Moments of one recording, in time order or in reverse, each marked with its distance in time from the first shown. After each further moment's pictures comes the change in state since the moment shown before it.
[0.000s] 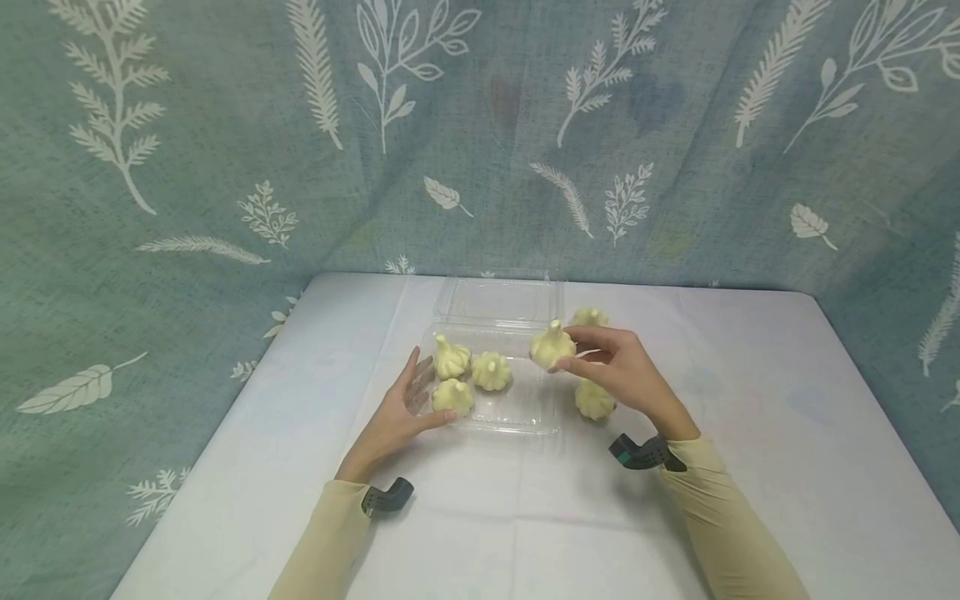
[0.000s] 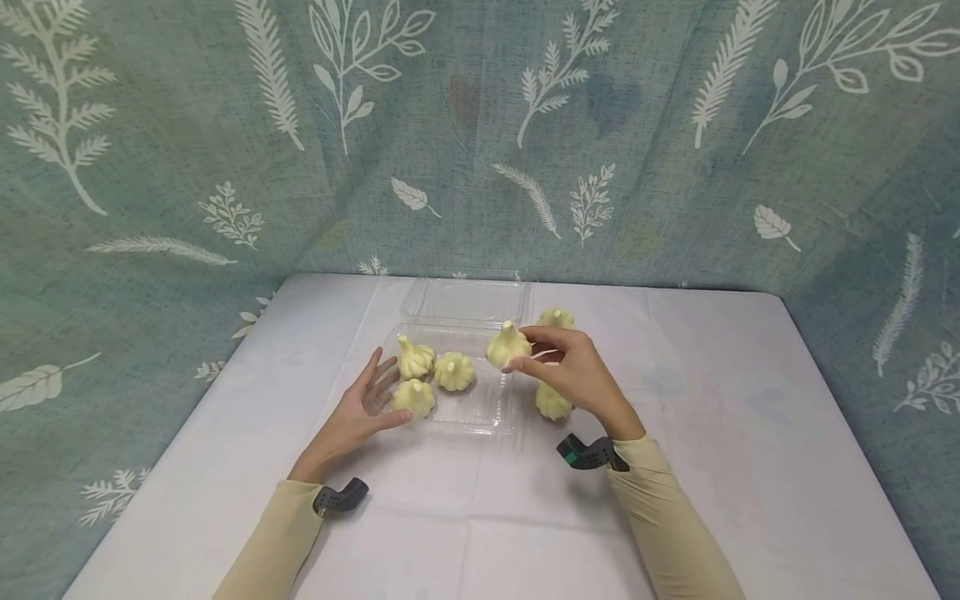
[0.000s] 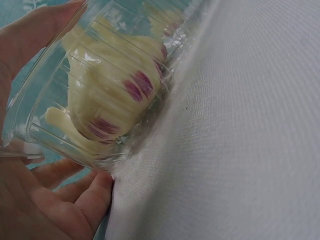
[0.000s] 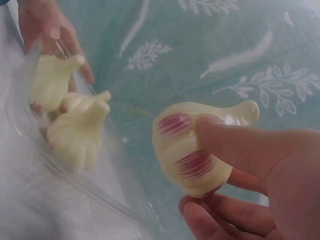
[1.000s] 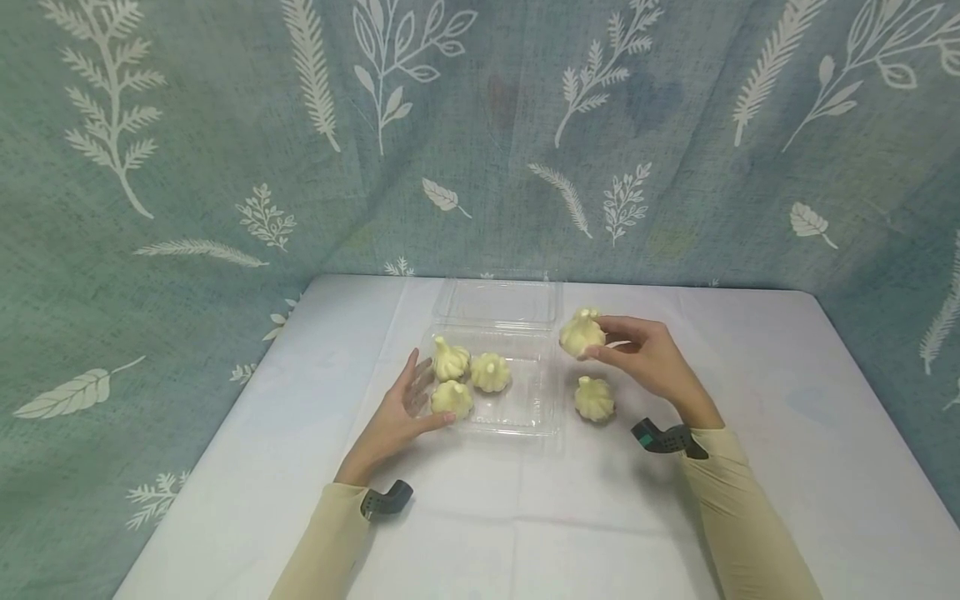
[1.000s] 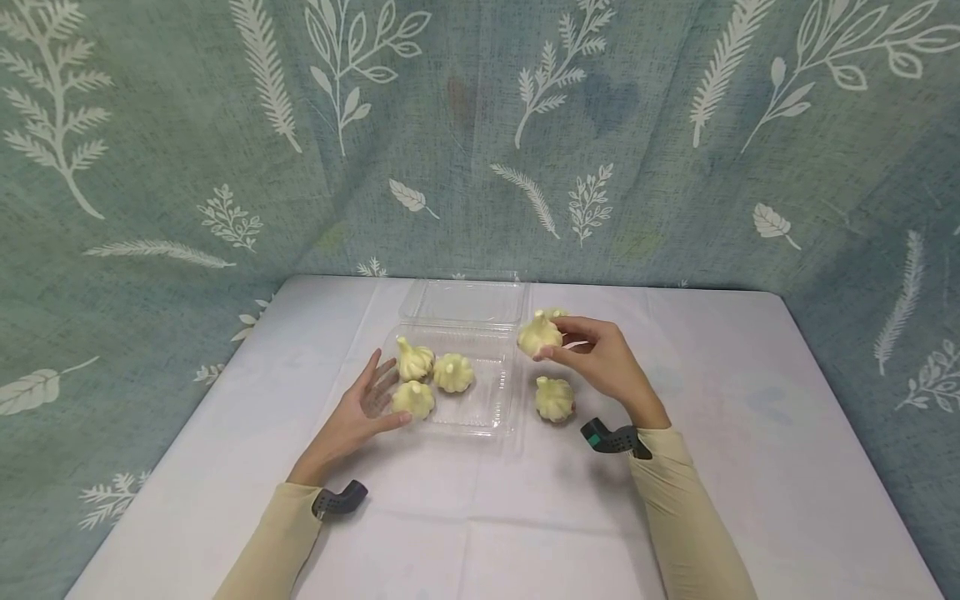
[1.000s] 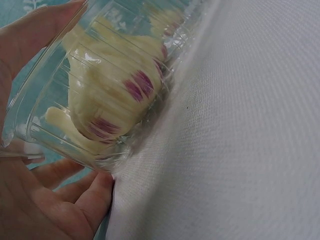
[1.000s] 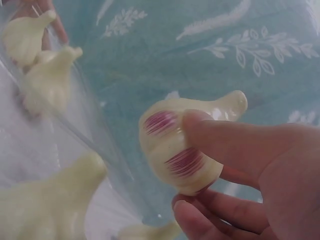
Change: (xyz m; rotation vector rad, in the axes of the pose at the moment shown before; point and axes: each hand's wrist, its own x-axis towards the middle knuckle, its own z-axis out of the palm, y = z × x) left_hand 0.001 -0.001 0.000 0.023 -0.001 -0.005; right_hand -0.002 0.023 -0.037 -0.065 0.058 0.106
